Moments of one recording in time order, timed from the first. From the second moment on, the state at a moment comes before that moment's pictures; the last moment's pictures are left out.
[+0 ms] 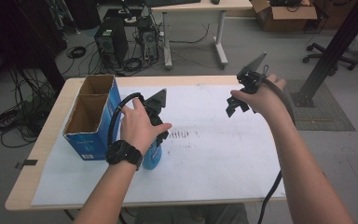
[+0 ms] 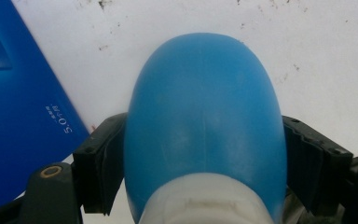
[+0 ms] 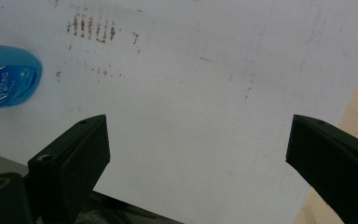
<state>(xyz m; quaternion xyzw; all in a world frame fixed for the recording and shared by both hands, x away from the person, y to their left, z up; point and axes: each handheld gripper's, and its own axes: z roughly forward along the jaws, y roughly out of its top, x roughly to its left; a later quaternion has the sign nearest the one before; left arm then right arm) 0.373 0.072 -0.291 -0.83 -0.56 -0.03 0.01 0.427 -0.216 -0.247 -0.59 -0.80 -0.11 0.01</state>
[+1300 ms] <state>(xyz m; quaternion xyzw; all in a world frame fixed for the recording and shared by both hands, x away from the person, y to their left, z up) 0.377 0.073 -0.291 -0.83 -0.56 -0.03 0.01 0.429 -0.216 -0.248 -0.59 -0.80 -0.10 0.02</state>
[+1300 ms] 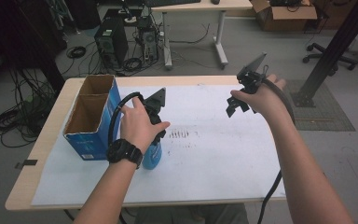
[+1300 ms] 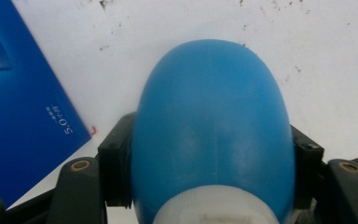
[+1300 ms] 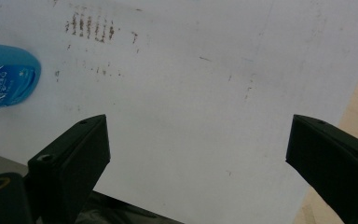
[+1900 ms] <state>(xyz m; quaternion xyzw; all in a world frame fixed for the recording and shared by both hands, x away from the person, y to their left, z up) 0.381 0.083 -0.265 -0.83 -0.56 -0.02 0.00 0.430 -0.215 -0.243 -0.59 -0.80 -0.11 0.02</state>
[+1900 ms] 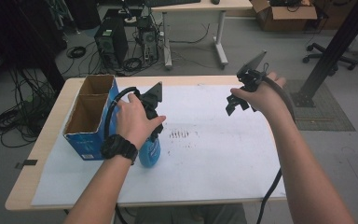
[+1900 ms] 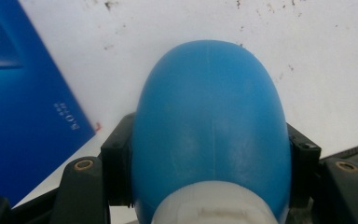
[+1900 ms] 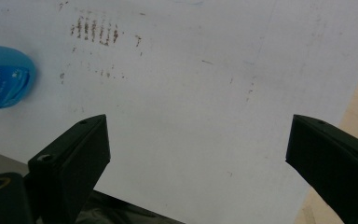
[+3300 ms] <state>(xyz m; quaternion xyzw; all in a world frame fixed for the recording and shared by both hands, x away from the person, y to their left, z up) 0.415 0.174 -0.100 -0.78 -0.62 -0.05 -0.03 0.451 -0.220 -0.234 -0.60 -0.79 -0.10 0.02</state>
